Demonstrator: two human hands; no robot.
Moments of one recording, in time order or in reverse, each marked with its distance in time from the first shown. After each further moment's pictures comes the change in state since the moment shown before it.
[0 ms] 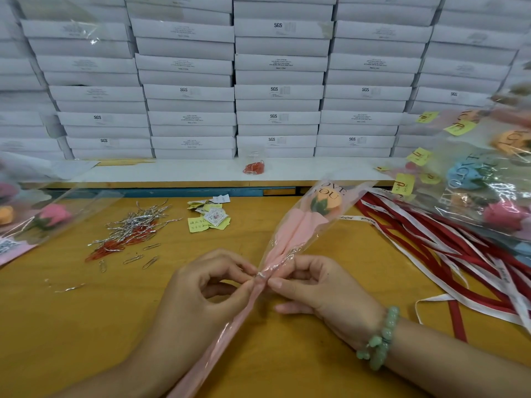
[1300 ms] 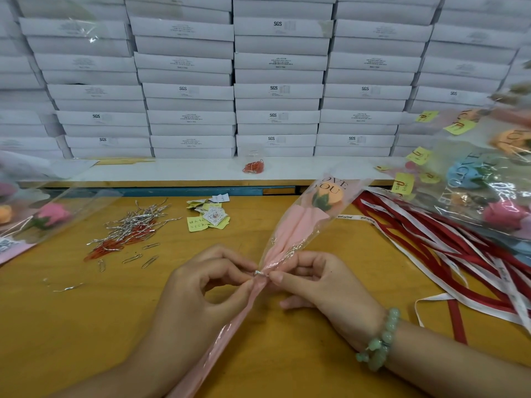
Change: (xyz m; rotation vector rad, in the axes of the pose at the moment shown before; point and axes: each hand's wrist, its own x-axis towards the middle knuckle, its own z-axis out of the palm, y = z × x) left_hand -0.001 0.001 -0.001 0.084 -0.014 0.075; right_hand 0.000 0.002 -0.003 -0.073 0.039 -0.078
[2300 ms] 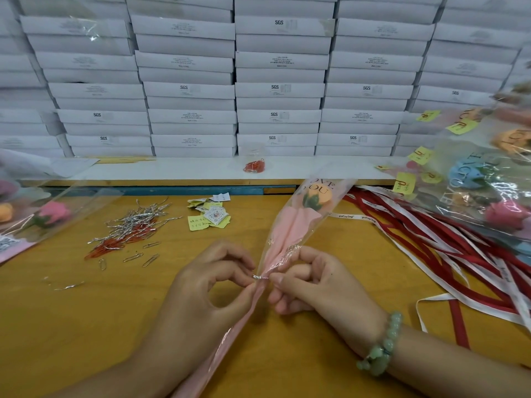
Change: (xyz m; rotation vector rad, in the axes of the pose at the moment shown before) left_hand 0.001 0.001 0.001 0.126 -0.013 0.107; right_hand -0.001 0.001 0.002 -0.042 -0.063 -0.040
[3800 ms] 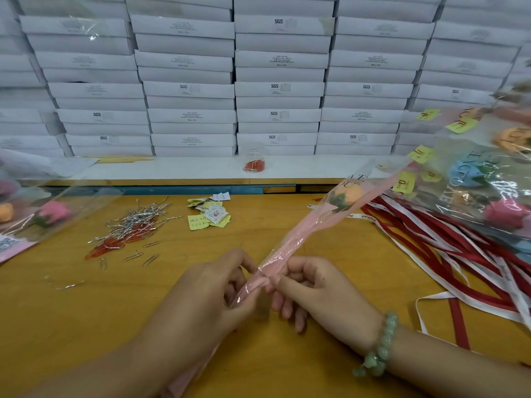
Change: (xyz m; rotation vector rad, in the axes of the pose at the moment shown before) left_hand 0.001 -0.005 -0.004 0.145 -0.232 -0.094; right_hand -0.001 0.001 0.003 -0.273 -0.032 -0.032
